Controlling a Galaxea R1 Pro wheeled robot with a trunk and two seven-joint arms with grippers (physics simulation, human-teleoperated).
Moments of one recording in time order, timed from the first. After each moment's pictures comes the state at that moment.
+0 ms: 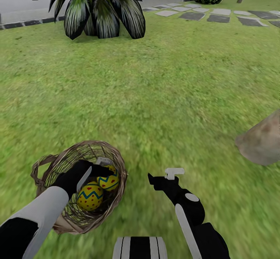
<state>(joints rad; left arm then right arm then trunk) -0.91 0.10 -0.28 -0.56 0.13 0.64 -0.28 -0.27 0.14 0.22 -1.58 -0.17 0.62 -0.09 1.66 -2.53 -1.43</state>
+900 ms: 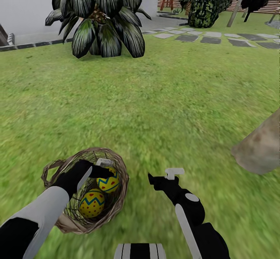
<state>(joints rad) -0.91 0.09 -0.29 -0.56 0.13 0.68 -0.28 -0.27 0.14 0.22 -1.58 -0.17 0.62 -0.09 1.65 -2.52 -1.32</state>
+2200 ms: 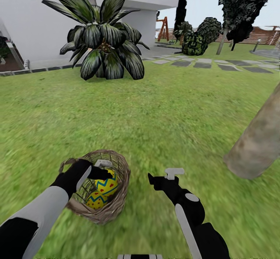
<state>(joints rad) -0.91 0.10 -0.27 -0.56 0.14 0.75 -0.27 -0.27 0.14 0.22 -1.58 -0.17 0.62 -0.09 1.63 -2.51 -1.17</state>
